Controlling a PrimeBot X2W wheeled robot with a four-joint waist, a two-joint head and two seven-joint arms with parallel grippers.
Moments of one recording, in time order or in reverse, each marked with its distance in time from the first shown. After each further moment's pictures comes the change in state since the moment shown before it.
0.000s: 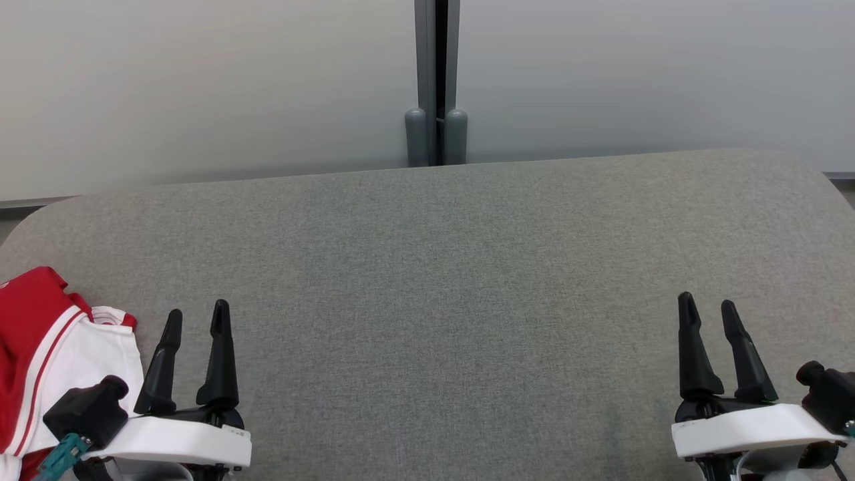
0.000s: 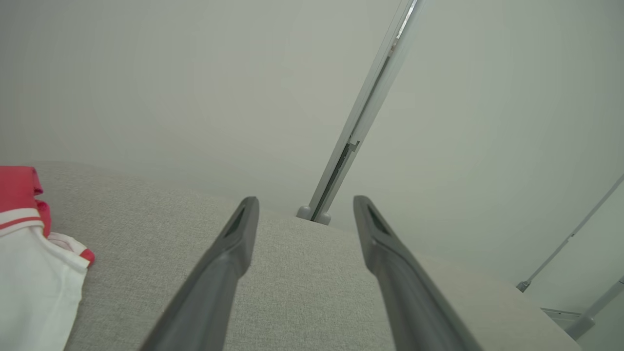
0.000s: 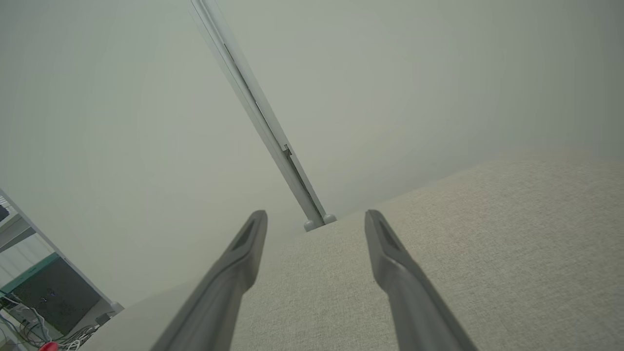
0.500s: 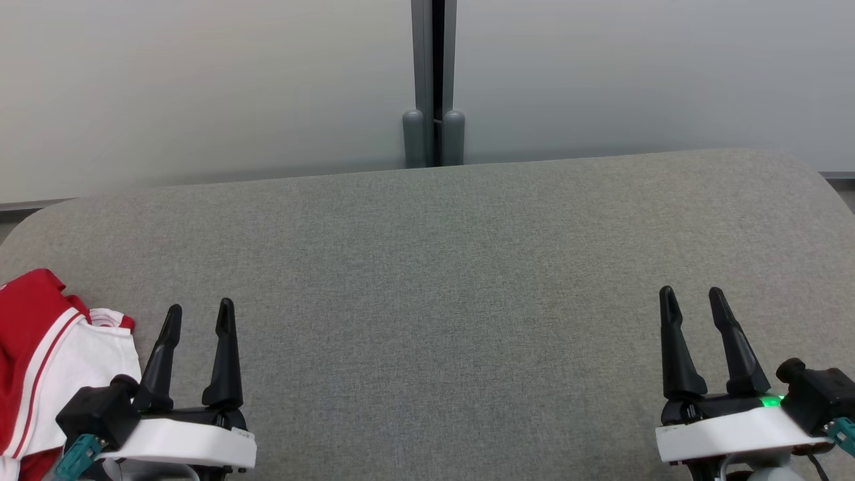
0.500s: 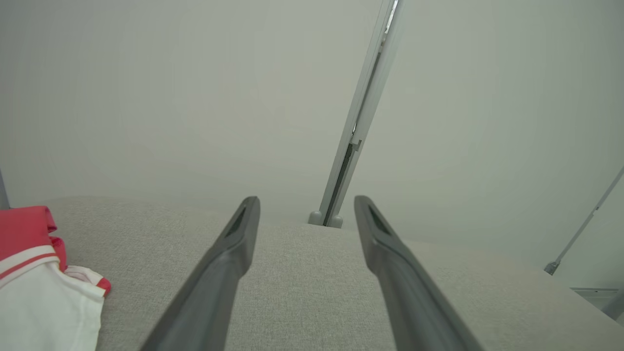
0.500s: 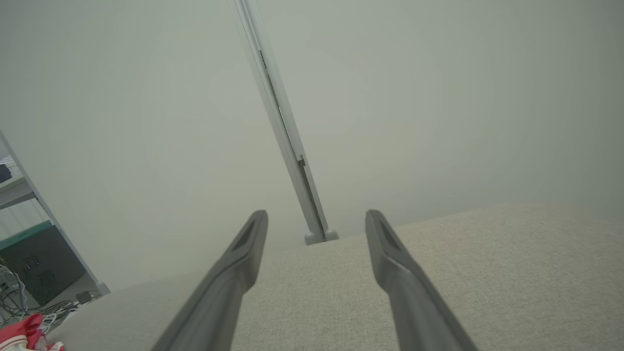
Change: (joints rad) left arm 0.000 0.002 -0.006 -0.006 0.131 0.009 -0.035; right arm 0.004 -0.001 0.035 -0.050 -0.150 0.000 -0.038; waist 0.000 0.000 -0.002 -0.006
